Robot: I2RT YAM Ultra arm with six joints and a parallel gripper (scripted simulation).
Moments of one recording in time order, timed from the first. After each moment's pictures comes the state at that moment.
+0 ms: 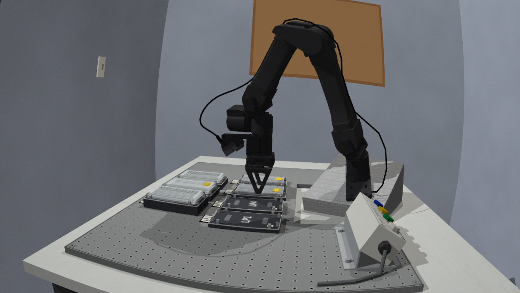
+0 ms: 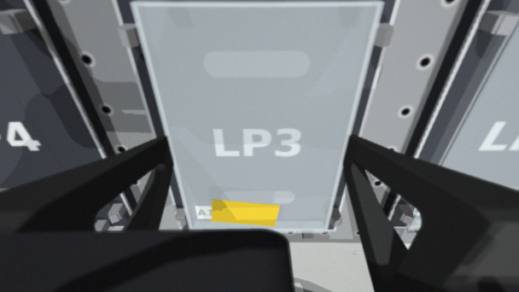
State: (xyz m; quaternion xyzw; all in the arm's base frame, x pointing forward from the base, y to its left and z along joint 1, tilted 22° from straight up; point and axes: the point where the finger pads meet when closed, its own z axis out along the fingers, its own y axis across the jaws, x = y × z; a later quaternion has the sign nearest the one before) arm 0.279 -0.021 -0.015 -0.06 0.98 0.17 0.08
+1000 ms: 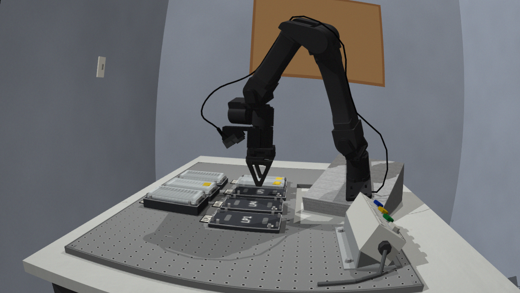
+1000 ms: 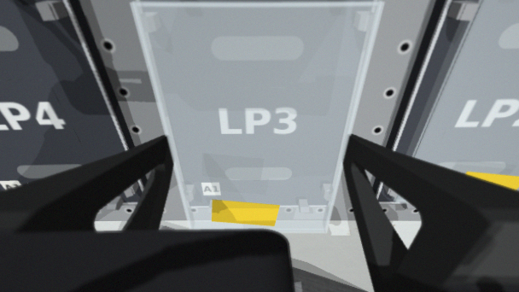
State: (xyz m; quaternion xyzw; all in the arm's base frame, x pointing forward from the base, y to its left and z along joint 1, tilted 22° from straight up) arm 0.275 -0.028 0.004 -0.06 0.98 0.17 0.08
